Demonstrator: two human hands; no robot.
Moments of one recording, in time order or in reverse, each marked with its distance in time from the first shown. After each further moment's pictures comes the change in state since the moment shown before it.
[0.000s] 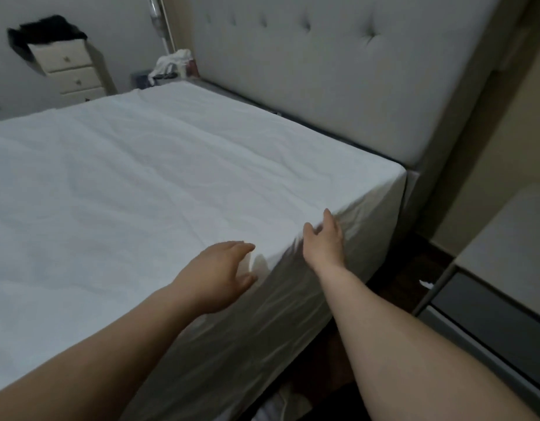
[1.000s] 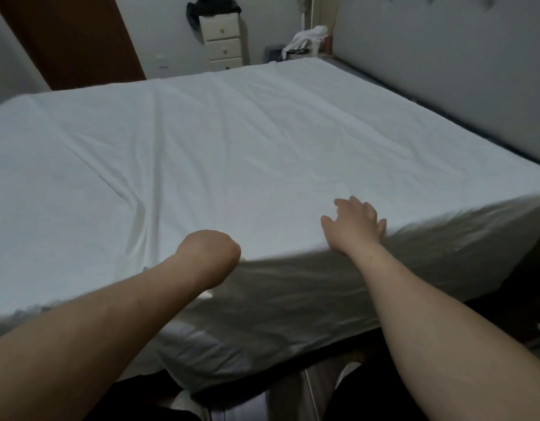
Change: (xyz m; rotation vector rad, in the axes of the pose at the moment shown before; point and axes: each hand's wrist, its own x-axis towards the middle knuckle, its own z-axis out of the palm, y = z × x) left_hand -0.186 -0.101 -0.018 0.633 -0.345 -0.380; right_hand -0.114 -0.065 0.098 -0.807 -0.323 -0.443
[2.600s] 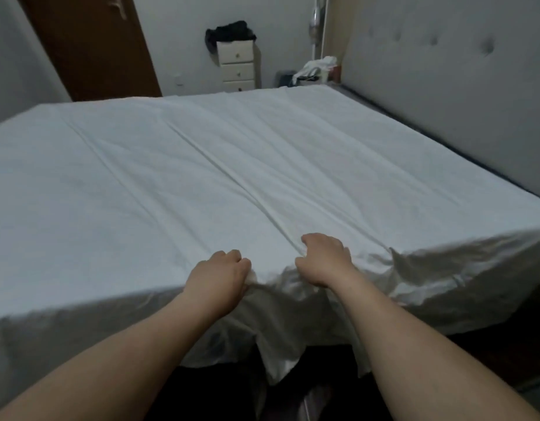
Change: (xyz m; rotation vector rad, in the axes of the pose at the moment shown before) left_hand 0.002 0.015 0.048 -0.418 0.368 -0.115; right_hand -0.039 -0.048 -0.002 -0.004 -0.242 -0.200
